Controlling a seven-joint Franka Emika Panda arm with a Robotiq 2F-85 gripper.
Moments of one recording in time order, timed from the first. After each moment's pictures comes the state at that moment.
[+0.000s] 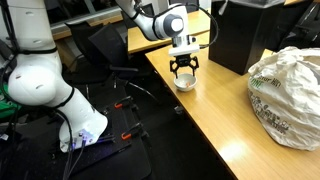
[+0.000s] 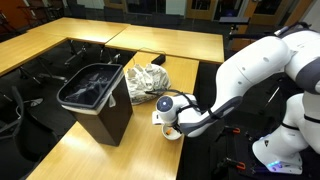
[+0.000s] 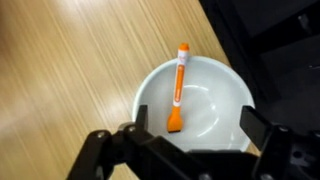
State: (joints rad) arm 0.07 0.41 0.02 -2.12 -0.41 2.37 -0.67
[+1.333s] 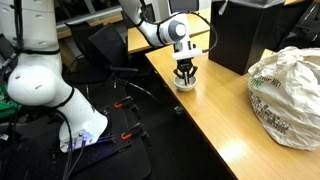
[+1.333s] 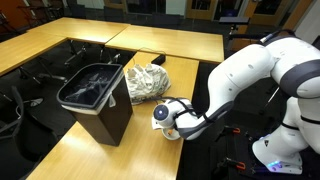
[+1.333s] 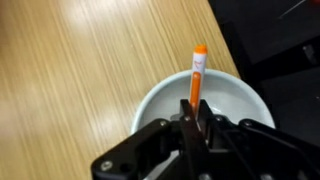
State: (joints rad) arm 0.06 0.50 0.04 -2.06 -0.54 2.31 -0.66
